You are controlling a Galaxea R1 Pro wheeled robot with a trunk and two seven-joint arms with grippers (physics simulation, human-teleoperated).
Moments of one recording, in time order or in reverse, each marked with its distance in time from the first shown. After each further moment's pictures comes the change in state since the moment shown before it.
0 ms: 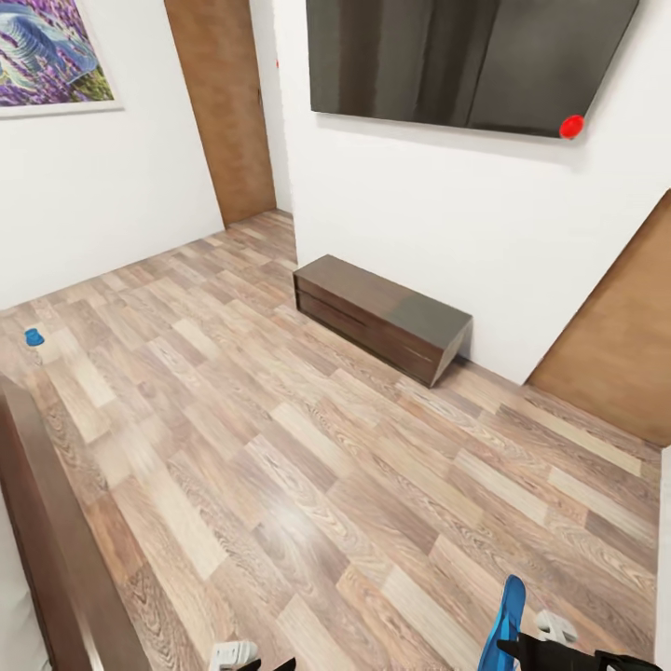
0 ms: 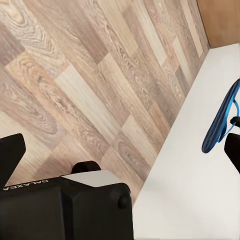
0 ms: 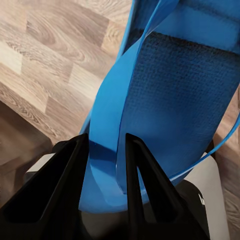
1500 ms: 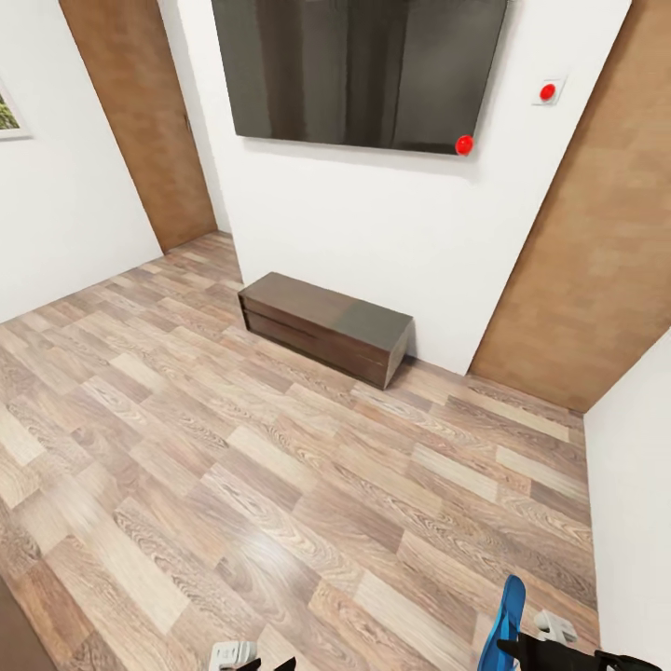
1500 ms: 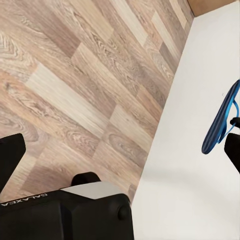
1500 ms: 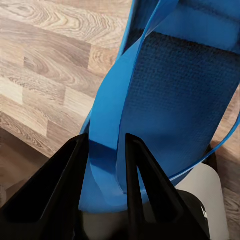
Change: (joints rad) left arm 0.000 -0.001 0.000 0.000 0.000 -0.006 0.000; right arm 0.000 0.001 0.000 0.000 0.000 -0.003 0.000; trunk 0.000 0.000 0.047
